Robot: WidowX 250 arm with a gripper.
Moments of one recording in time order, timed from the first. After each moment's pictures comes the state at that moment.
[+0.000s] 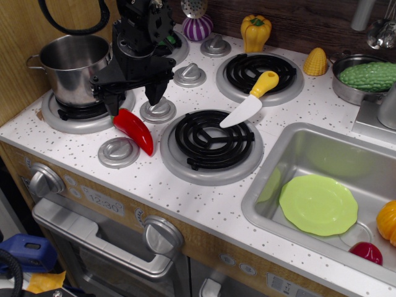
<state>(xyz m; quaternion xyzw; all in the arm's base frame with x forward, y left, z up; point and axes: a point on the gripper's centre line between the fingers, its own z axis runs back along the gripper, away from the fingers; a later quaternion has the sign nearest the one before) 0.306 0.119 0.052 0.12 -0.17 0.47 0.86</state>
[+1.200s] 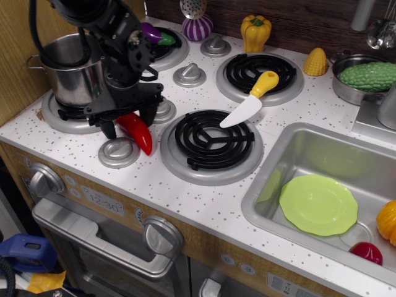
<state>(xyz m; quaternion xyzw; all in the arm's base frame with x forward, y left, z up) 0.302 0.136 0.005 0.06 -0.17 0.48 0.86</state>
